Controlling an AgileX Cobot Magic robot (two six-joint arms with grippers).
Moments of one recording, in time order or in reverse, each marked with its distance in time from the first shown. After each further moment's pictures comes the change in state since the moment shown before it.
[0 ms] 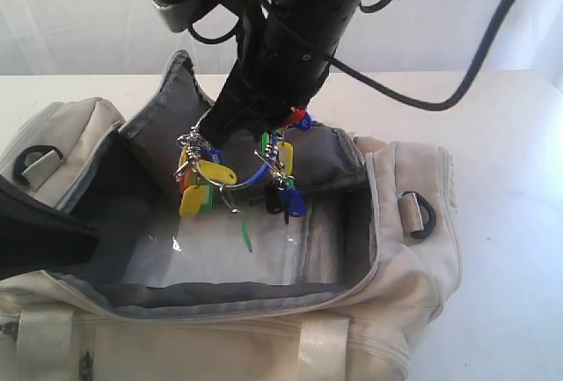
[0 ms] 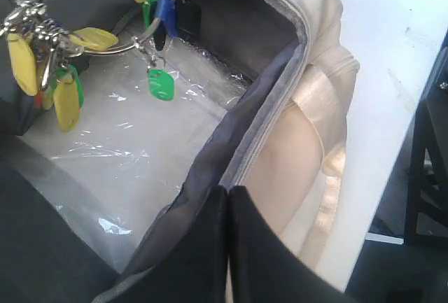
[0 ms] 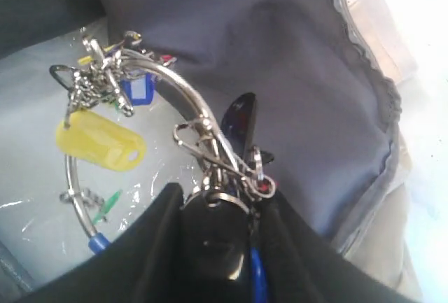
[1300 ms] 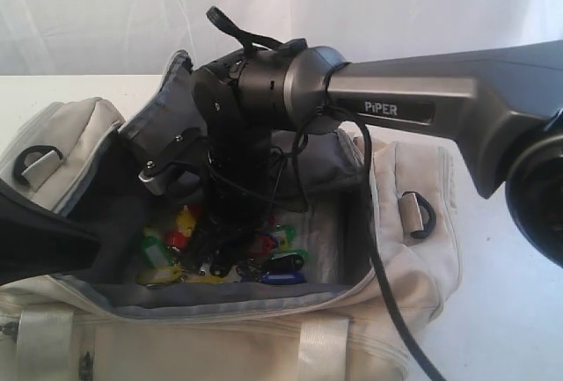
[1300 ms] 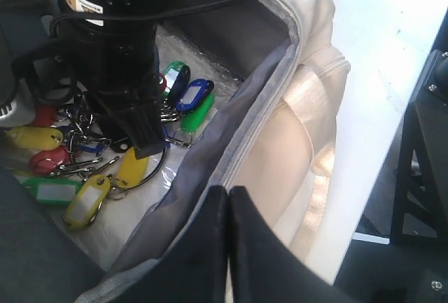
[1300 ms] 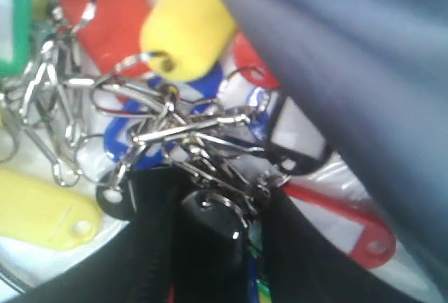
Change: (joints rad) left arm 0.000 0.000 0.000 -0.011 0.015 -0.019; right arm 0.014 0.455 -0.027 0.146 -0.006 -0.114
